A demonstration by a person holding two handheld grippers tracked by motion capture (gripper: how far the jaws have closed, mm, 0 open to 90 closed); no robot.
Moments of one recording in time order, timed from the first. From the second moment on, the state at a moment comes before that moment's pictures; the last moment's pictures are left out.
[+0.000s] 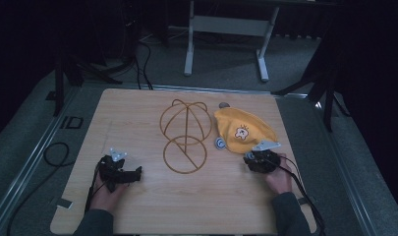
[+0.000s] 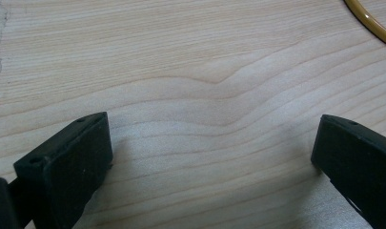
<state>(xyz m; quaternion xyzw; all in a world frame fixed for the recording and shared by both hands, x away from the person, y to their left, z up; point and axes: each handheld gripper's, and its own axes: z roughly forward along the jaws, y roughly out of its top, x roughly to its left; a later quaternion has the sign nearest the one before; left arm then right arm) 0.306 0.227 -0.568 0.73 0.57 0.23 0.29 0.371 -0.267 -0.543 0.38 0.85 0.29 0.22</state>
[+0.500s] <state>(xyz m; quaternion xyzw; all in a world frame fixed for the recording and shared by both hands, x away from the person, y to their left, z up) 0.306 0.227 -0.568 0.73 0.57 0.23 0.29 0.374 -0.255 -0.538 0.36 0.86 0.26 0.25</state>
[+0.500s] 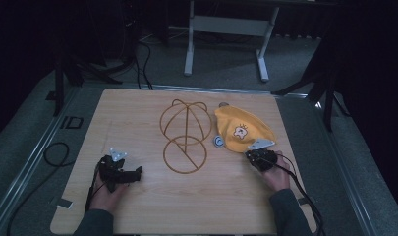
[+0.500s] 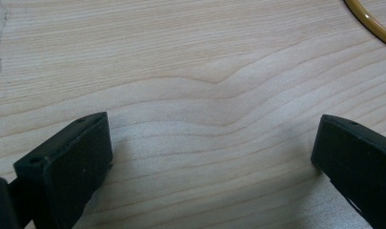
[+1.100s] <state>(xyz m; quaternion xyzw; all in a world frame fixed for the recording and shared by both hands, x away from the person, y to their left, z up) 0.306 0.227 -0.568 0.73 0.57 0.23 0.29 0.387 -0.236 -0.484 0.35 0.85 0.32 0.25</state>
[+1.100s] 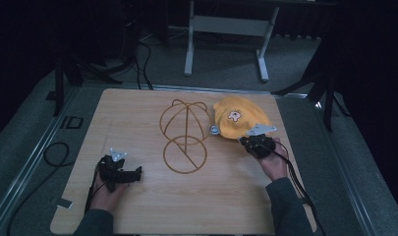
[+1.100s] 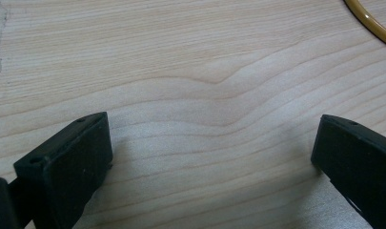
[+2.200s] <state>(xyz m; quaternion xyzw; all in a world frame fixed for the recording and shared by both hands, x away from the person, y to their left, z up) 0.306 0.227 -0.568 0.73 0.57 0.23 0.29 0.384 -0.237 -0.411 0.35 0.81 0.37 0.29</state>
